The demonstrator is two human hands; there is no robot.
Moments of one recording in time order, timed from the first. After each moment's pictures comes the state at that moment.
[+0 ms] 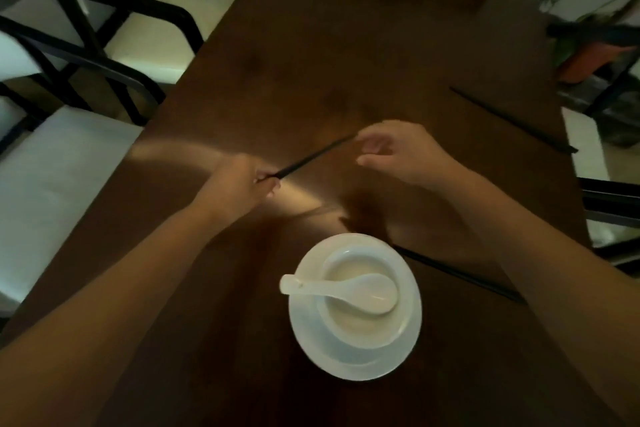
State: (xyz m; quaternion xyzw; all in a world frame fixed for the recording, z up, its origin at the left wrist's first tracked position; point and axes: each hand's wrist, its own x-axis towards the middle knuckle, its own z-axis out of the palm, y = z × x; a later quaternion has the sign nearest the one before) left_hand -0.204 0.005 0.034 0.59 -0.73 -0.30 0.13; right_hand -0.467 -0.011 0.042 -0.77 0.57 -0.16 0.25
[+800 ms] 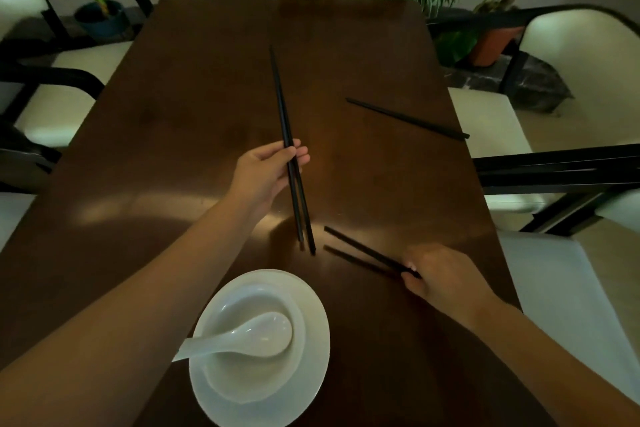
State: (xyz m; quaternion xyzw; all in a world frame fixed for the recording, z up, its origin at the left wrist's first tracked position) left_hand -0.404 -0.026 0.041 0.49 -0.36 -0.69 0.38; right_hand -0.613 0.147 -0.002 -0.68 0.70 0.05 0.21
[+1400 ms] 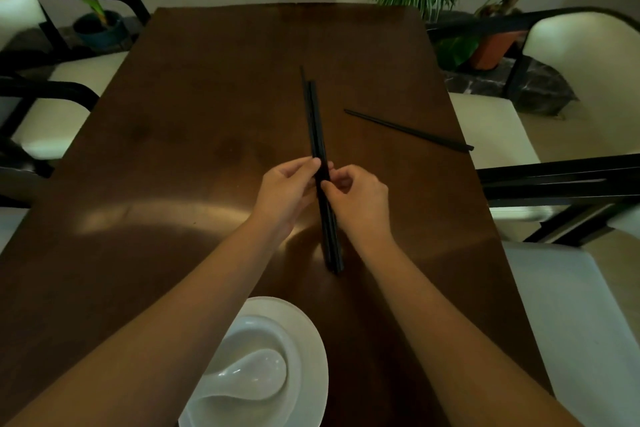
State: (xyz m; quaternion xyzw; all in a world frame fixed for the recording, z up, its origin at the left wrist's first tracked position) left_hand -0.442 -0.032 0.025 0.46 -0.36 -0.71 0.39; right_hand -0.546 0.017 0.009 -0.47 0.75 -0.41 0.23
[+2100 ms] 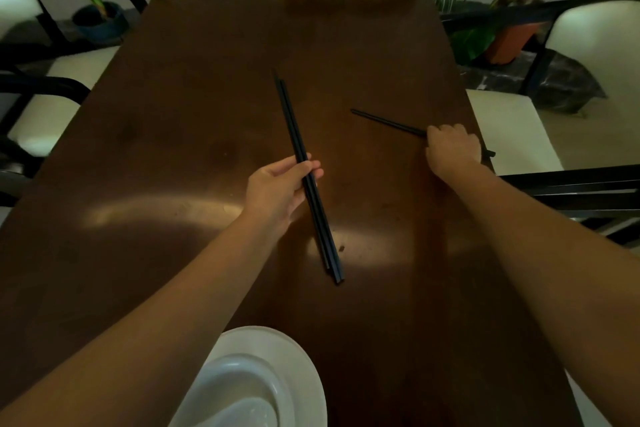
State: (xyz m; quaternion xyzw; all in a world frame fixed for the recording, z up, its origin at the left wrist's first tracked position) left_hand -0.449 -0.064 0.017 0.54 -0.28 -0.69 0.40; right_hand -0.717 -0.081 -0.039 -0.55 0.83 0.07 -0.01
